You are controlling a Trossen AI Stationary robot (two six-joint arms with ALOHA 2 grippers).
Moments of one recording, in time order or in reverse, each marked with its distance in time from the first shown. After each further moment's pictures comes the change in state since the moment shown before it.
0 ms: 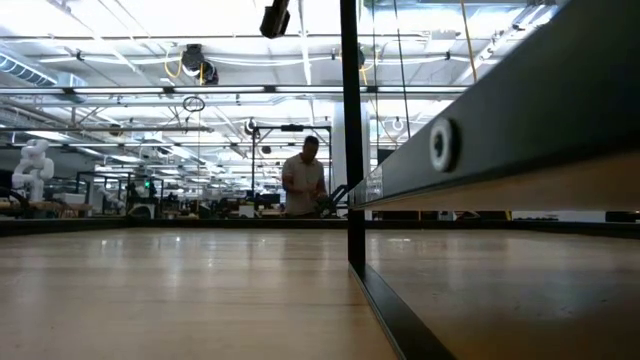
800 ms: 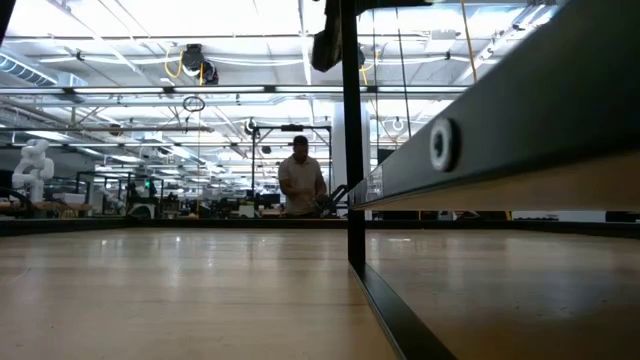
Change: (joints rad) left arm -0.159 0.263 0.000 0.217 0.126 0.214; right arm 0.000 0.000 0.000 0.000 0.029 -0.058
